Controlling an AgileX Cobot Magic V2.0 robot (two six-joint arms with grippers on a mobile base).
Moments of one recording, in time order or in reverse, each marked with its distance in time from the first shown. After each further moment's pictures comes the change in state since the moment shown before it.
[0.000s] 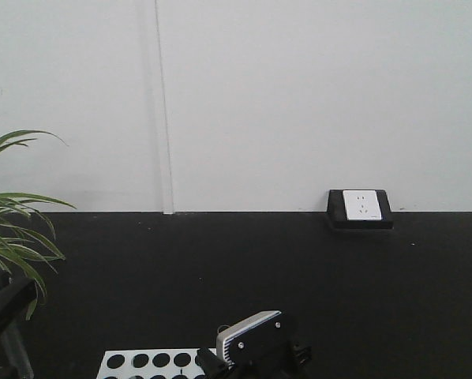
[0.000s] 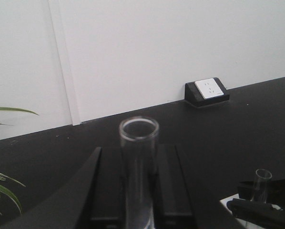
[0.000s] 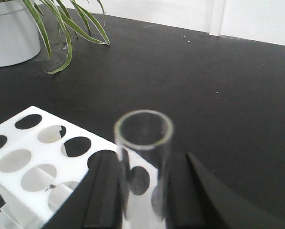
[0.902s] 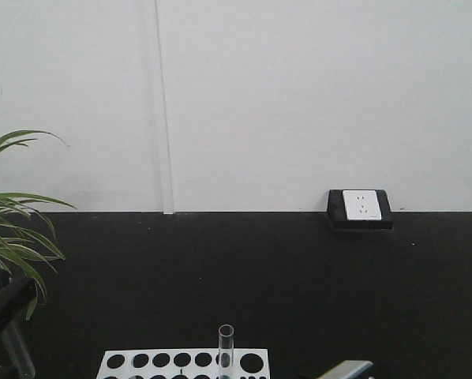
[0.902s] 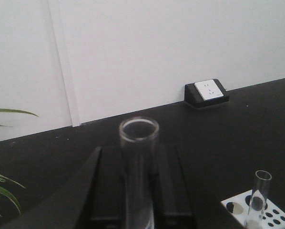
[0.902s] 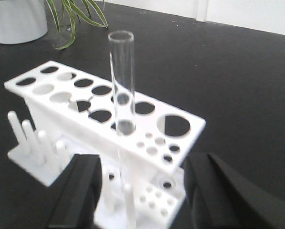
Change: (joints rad) left arm 0.000 0.000 0.000 0.000 -0.005 0.000; right arm 0.000 -0.349 0.346 0.002 0.031 -0.015
